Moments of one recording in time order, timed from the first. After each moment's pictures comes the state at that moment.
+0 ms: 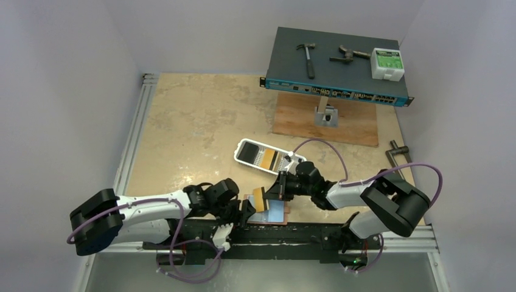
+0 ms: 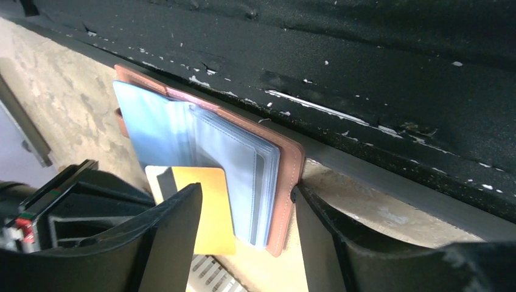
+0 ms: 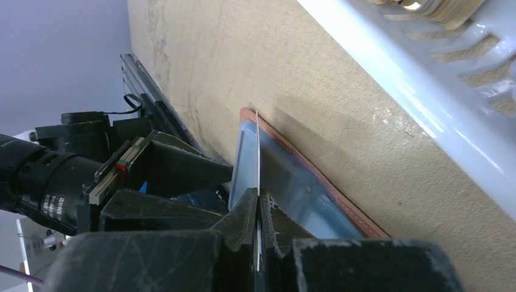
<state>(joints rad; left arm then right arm) -1.07 1.12 0.39 -0.30 0.44 1.97 0.78 1.45 0.29 0.61 -0.41 1.00</state>
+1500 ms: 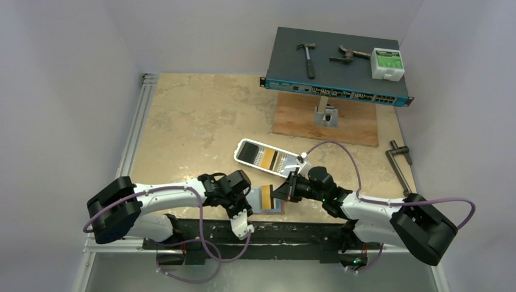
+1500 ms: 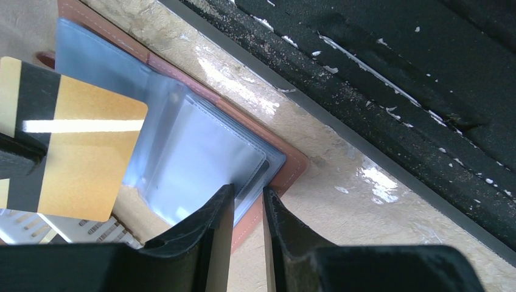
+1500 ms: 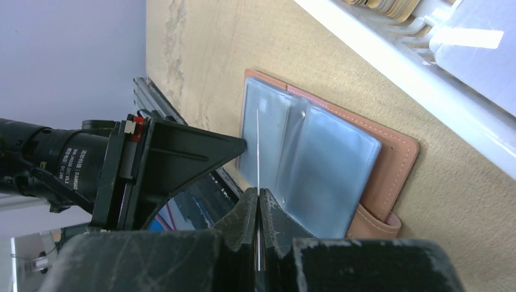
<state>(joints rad) -1.06 1.32 0.62 -0.48 0.29 1.54 0.77 1.12 0.18 0.47 -0.33 1.01</state>
